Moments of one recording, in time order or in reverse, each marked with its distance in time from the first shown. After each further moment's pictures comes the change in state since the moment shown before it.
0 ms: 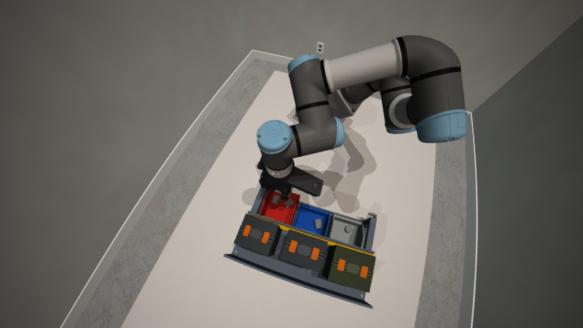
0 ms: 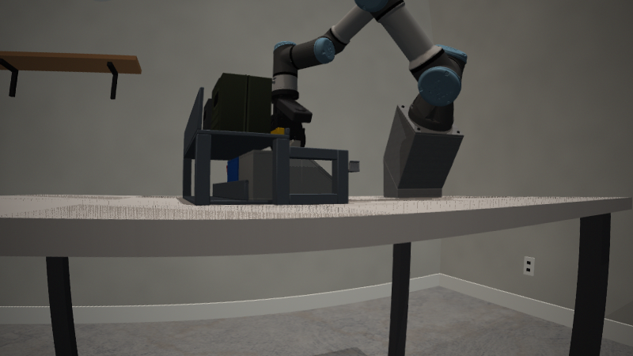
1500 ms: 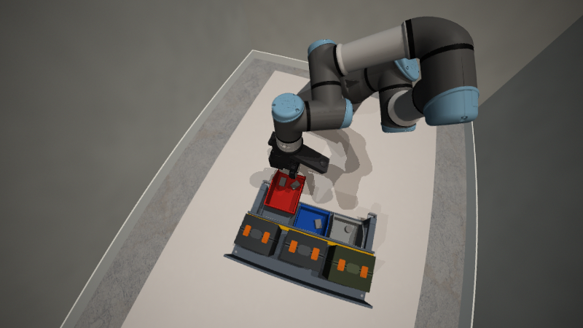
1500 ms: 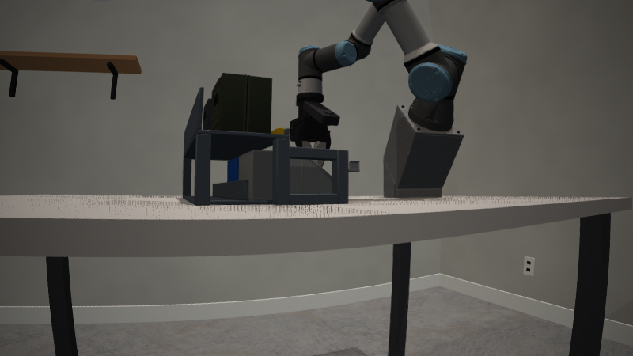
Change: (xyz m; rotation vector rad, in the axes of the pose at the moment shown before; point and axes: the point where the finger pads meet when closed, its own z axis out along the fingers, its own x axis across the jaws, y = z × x) arm -0.069 0.000 0.000 -0.003 0.005 -0.001
